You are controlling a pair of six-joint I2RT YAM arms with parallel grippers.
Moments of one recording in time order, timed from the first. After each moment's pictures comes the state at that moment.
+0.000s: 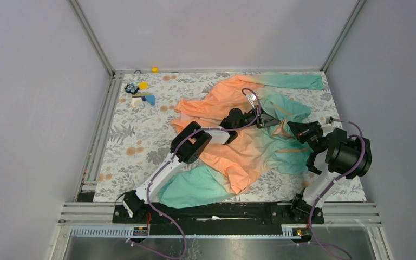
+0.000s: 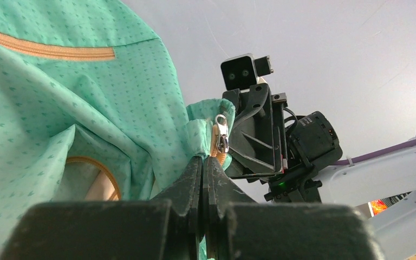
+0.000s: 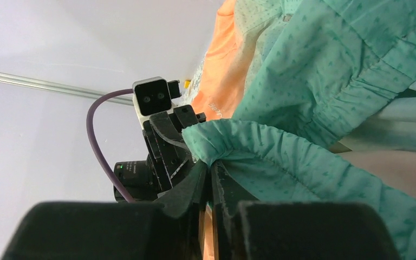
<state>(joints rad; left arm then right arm) -0.81 2.78 1.95 1.09 0.57 -1.29 -0.47 1.80 0.32 1.40 -0.84 1.16</state>
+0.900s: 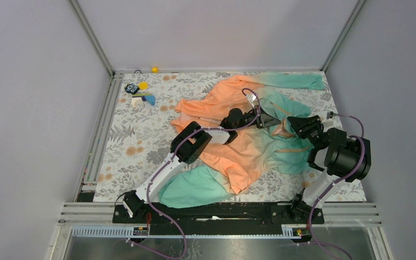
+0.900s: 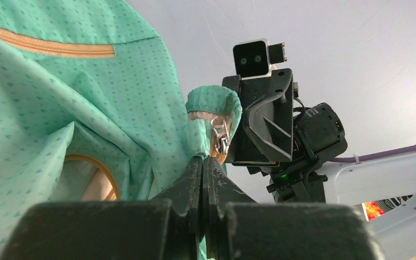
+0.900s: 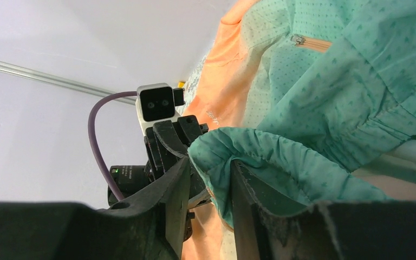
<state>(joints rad) -0.81 2.78 1.95 1.09 0.57 -1.32 -0.45 1.76 0.37 1.33 -0.83 1.09</state>
